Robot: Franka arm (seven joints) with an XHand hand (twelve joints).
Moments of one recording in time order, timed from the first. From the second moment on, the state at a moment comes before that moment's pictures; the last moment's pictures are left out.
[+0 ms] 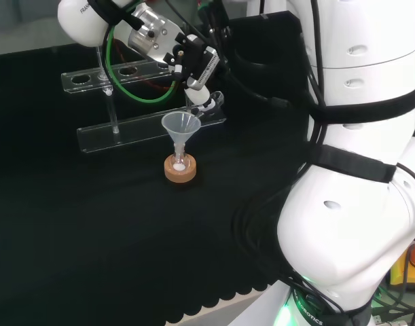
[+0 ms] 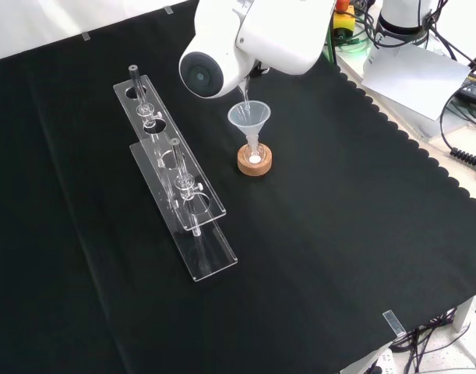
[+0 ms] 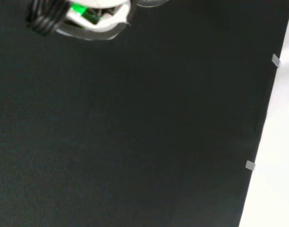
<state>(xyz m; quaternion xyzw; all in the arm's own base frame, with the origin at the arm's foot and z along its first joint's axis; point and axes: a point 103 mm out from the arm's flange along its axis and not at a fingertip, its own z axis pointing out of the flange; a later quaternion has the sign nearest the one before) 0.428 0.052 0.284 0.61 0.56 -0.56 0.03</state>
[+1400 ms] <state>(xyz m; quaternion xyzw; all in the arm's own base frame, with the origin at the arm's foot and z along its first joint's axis) 0.433 0.065 0.289 0.60 0.54 -0.58 0.04</state>
